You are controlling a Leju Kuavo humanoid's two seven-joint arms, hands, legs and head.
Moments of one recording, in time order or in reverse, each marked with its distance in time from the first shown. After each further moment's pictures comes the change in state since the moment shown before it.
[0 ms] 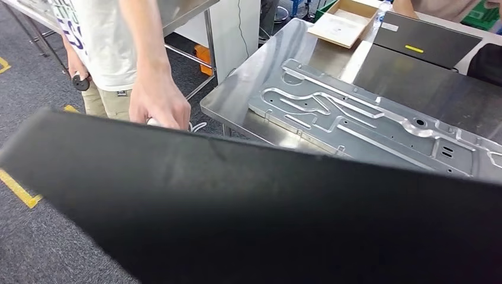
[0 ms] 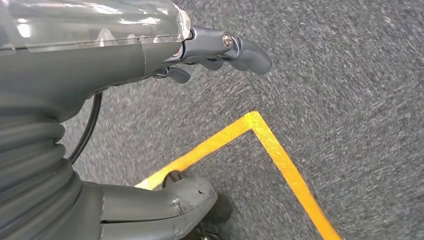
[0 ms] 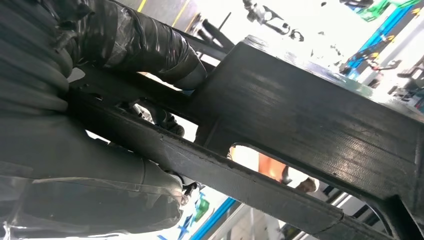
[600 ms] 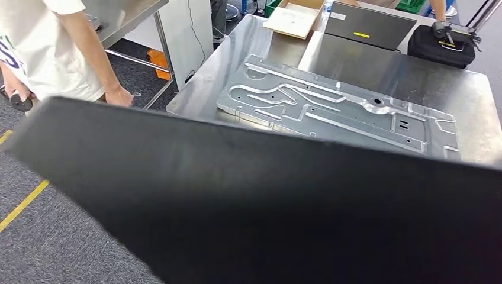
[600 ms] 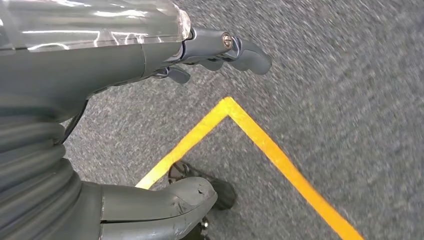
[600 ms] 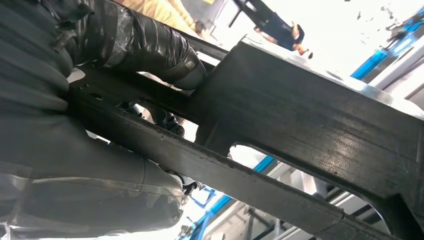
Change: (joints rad) left arm 0.002 -0.002 0.015 0.000 0.030 -0.044 -0.010; right arm 0.003 0.000 -0.023 -0.005 -0.005 0.016 0.008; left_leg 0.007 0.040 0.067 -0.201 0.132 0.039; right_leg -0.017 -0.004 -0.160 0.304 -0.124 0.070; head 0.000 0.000
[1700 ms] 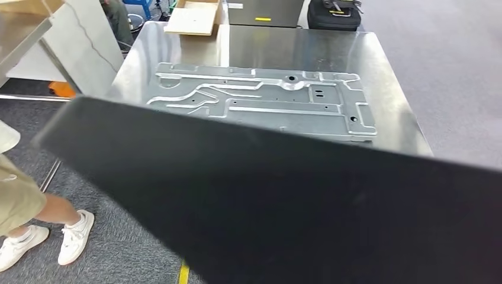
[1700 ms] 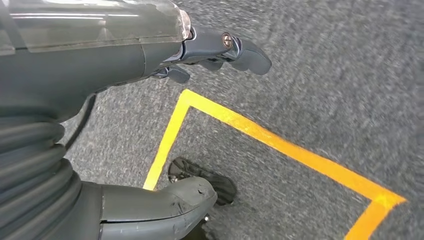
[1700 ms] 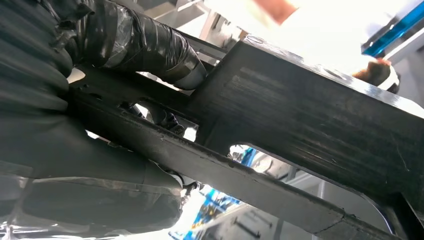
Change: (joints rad) left arm 0.002 0.005 0.001 0.000 -0.002 -0.006 0.002; right arm 0.033 0.000 -0.016 -0.006 -0.005 -0.008 -0.009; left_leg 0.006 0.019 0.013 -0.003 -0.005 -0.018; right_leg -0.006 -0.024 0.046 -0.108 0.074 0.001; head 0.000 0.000
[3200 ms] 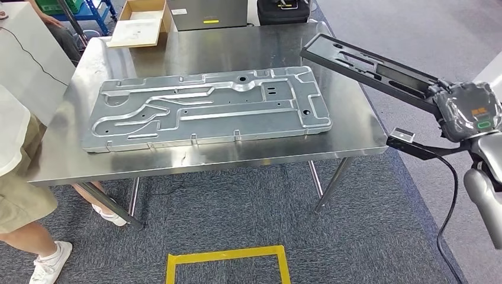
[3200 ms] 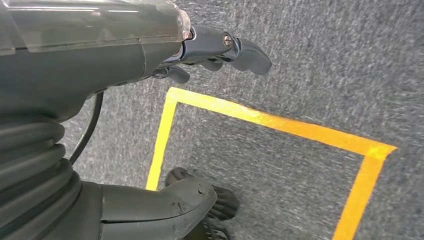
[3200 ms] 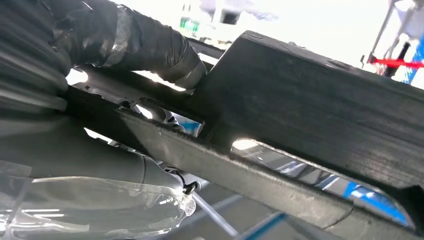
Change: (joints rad) left arm -0.005 0.016 0.001 0.000 -0.053 -0.011 0.016; right arm -0.610 -0.398 -0.310 0.687 0.992 -0.109 0.538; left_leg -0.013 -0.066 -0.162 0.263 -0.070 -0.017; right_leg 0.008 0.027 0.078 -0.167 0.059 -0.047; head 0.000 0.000
